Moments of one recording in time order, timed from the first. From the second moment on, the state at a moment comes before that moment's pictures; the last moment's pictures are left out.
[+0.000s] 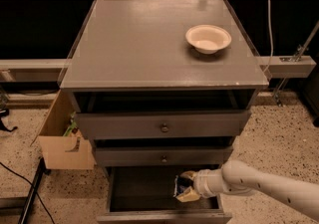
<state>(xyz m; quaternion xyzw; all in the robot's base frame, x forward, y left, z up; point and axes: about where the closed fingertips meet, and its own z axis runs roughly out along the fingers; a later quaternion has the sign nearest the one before) 0.479 -0.101 0.349 -0.57 0.73 0.22 0.30</state>
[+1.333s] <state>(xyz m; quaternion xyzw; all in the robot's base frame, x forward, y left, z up) 0.508 -0.104 0.232 -0.56 0.72 0.23 0.33</state>
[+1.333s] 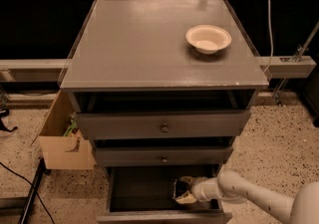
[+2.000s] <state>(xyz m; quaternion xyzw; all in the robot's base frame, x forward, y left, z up) 0.525 -0.093 0.212 -0.56 0.71 0.23 0.35</state>
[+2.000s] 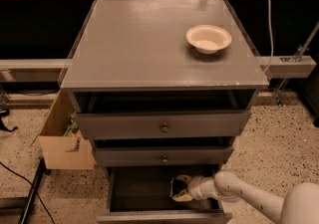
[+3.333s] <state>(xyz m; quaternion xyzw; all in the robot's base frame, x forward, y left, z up) 0.555 -0.093 0.164 -0.56 0.72 0.20 0.36</state>
